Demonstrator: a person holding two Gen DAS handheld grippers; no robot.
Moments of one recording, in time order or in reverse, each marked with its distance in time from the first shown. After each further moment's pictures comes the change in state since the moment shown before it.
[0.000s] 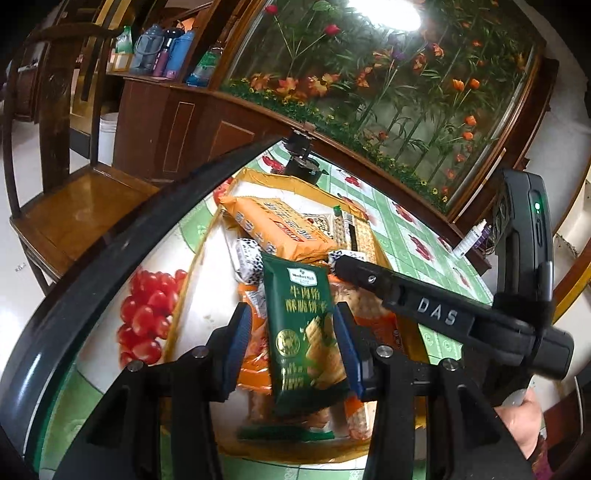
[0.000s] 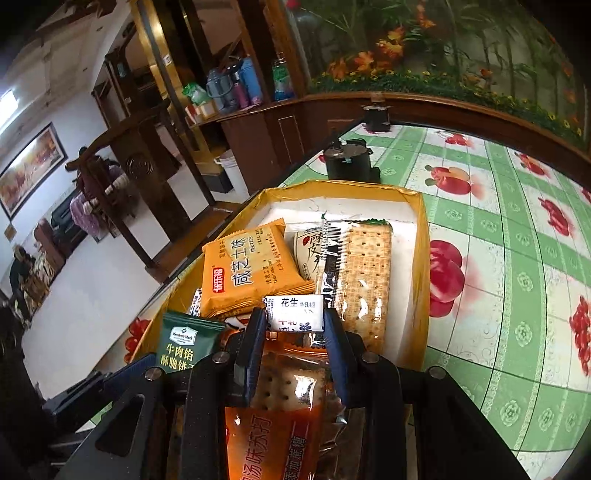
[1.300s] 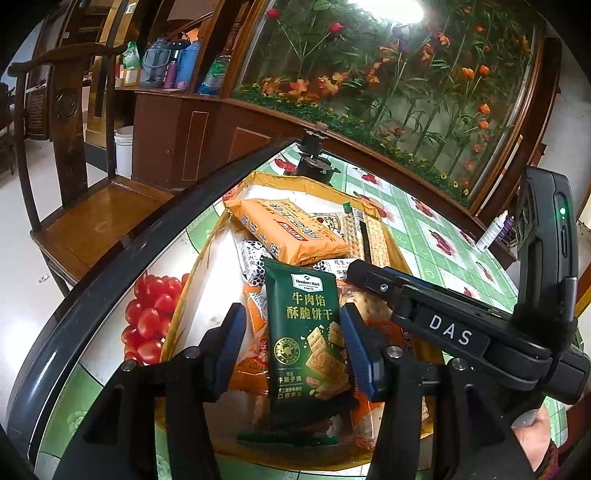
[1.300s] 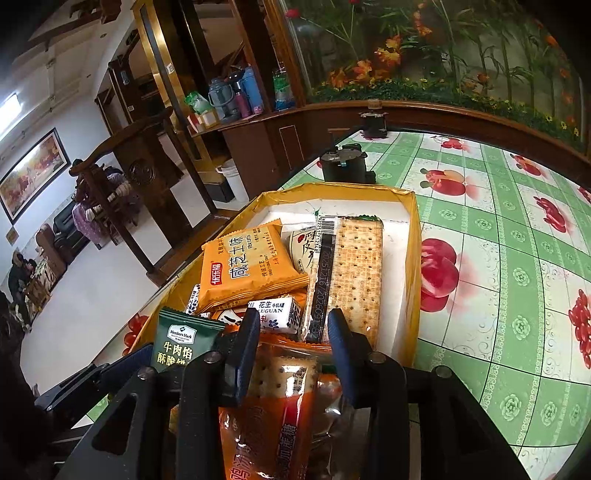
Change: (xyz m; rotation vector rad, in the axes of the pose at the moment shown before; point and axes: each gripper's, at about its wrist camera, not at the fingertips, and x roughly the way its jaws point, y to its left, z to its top) left arm 0.005 -0.010 -0.001 0.041 -0.012 0.114; right arm -0.007 -0.003 -0.010 0.017 -0.042 0.005
